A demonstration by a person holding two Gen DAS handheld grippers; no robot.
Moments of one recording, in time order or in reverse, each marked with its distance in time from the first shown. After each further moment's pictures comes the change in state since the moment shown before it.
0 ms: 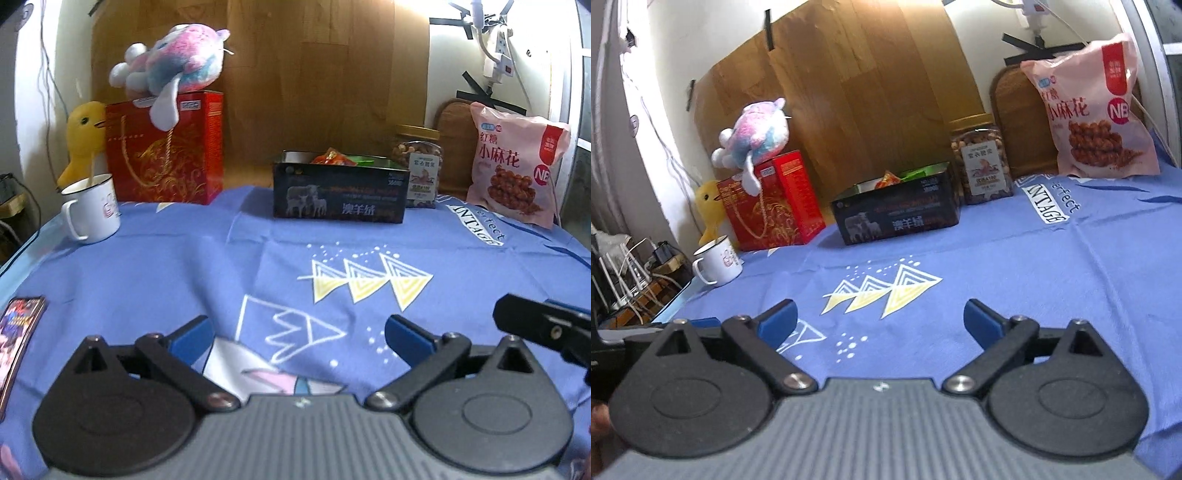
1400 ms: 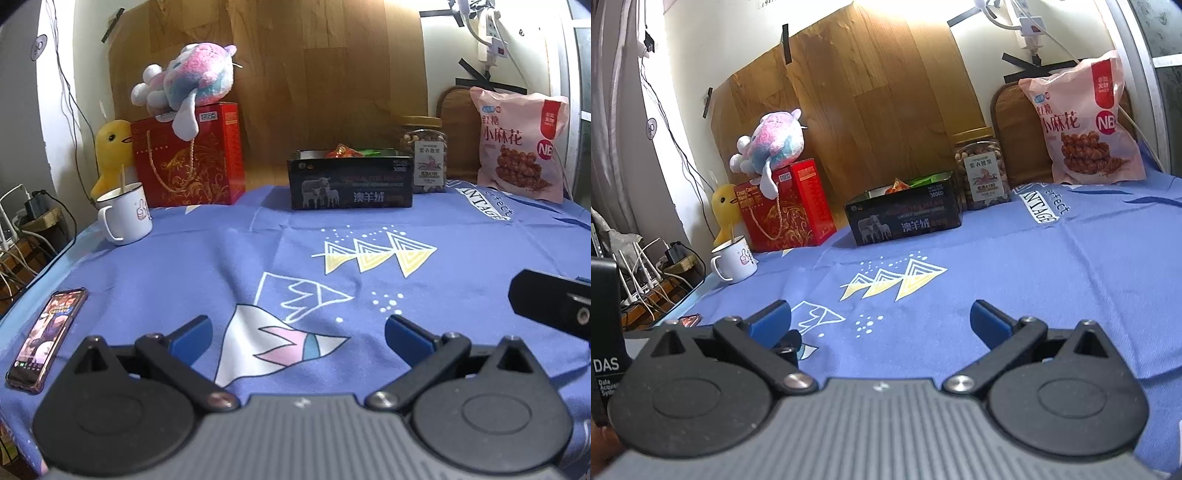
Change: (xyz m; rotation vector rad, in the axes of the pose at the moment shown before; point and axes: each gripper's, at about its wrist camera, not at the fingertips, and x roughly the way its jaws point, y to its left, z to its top) left arm -0.032 -0.022 -0.025 0.061 -0.022 0.112; right arm -0.038 0.016 -0.022 -0.008 -0.050 -0.007
